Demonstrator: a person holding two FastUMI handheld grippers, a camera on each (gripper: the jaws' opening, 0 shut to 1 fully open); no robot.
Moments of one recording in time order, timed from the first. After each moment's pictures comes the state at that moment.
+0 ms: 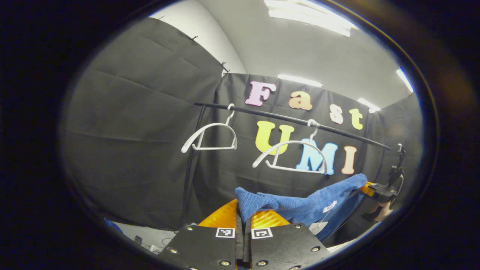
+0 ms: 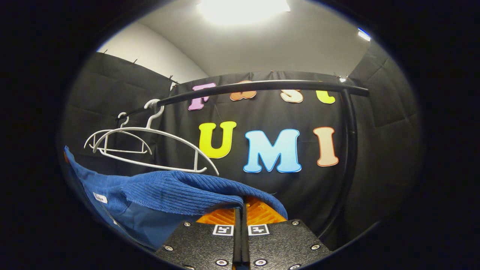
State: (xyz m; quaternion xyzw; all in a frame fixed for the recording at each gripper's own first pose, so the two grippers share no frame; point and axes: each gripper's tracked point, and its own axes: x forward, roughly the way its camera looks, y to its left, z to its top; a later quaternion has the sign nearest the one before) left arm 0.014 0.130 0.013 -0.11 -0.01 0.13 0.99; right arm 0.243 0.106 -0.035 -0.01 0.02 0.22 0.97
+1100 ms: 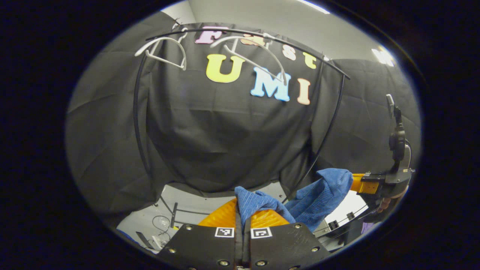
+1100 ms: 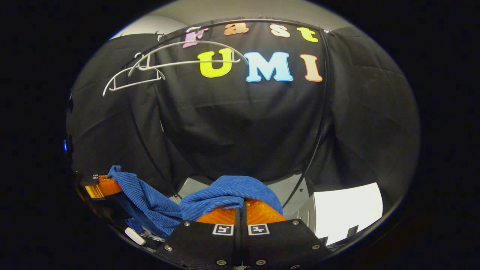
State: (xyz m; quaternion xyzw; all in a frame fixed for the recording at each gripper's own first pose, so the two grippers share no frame) left arm 0.002 0.058 -0.243 -0.04 0.23 -0.08 0.97; right arm -0.026 0.141 -0.253 -0.03 0.33 0.17 0.93
